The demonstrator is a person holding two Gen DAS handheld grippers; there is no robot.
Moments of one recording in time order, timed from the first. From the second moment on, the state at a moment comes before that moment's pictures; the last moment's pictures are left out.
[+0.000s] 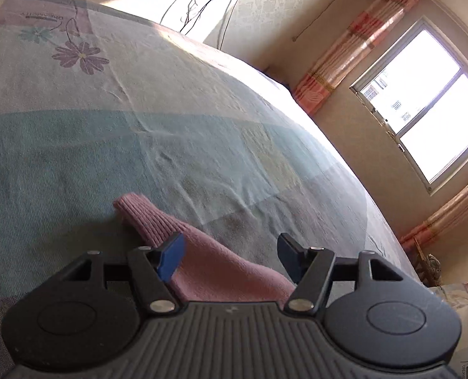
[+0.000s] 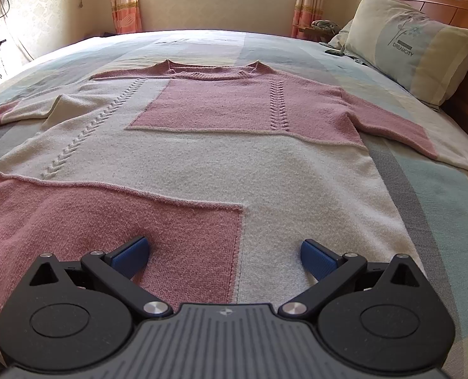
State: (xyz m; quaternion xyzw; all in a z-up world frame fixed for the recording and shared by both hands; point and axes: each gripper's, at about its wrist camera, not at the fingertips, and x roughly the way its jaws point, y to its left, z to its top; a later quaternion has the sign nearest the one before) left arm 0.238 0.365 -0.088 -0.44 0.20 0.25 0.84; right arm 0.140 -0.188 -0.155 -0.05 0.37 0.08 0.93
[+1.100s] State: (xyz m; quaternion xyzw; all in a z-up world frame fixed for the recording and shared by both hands) left arm 0.254 0.393 -0.103 -0.40 0.13 0.16 0.89; right arm 0.139 -0.184 -0.162 -0.04 0.33 0.07 0.94
